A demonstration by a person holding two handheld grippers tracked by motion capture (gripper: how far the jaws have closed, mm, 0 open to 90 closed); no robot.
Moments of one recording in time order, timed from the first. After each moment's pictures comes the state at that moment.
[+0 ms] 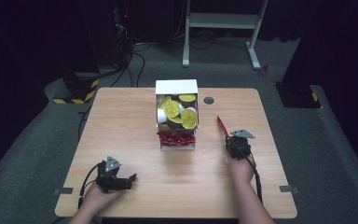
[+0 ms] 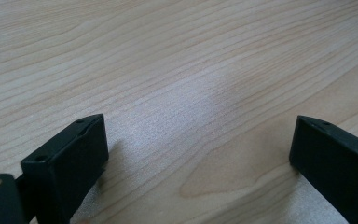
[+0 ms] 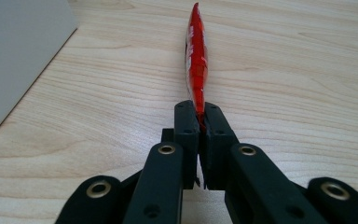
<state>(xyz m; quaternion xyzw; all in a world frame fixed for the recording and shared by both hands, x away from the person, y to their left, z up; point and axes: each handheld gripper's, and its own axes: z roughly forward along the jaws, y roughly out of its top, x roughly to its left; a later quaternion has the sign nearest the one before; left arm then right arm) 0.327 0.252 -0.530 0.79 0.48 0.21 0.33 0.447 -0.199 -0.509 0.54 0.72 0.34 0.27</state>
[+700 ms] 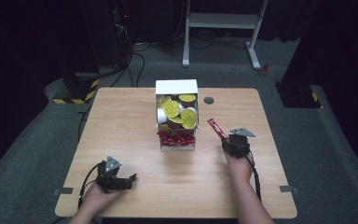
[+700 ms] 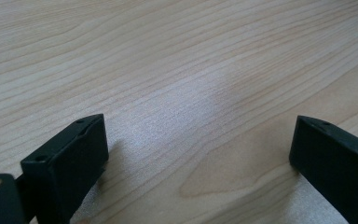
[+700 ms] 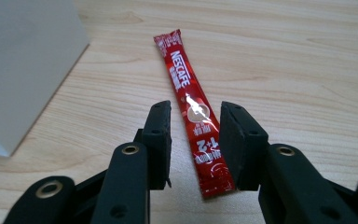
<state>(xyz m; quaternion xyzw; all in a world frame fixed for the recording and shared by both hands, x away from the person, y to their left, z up) 0.327 0.252 -0.530 0.79 0.48 0.21 0.33 0.450 -0.196 -0.504 0.54 0.71 0.36 0.26</state>
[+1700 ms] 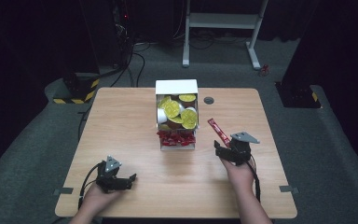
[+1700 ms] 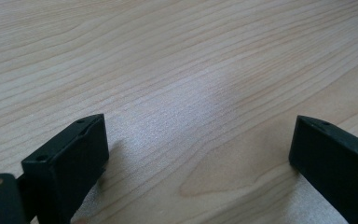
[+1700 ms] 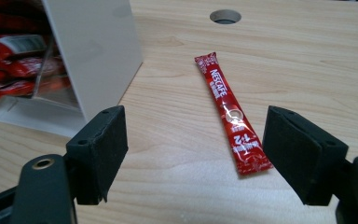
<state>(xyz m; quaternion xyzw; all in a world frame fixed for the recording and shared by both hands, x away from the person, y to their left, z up) 0.327 0.252 -0.530 0.79 0.48 0.21 0.33 0.409 -0.187 -0.474 0.52 0.71 0.40 0.25</state>
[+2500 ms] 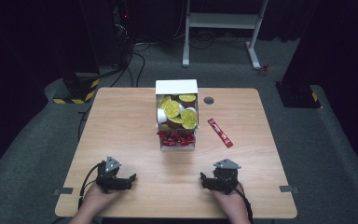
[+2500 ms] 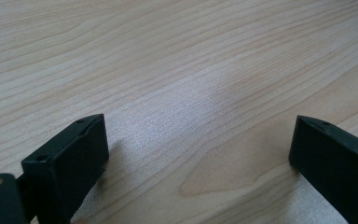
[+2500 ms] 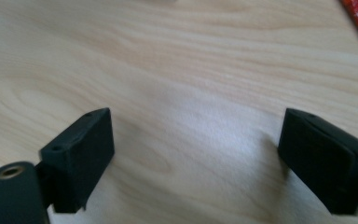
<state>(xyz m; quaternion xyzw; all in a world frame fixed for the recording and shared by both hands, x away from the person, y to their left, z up) 0.326 0.252 -0.530 0.79 0.48 0.21 0.33 0.342 -0.149 -0.525 0.49 0.79 0.32 0.20</state>
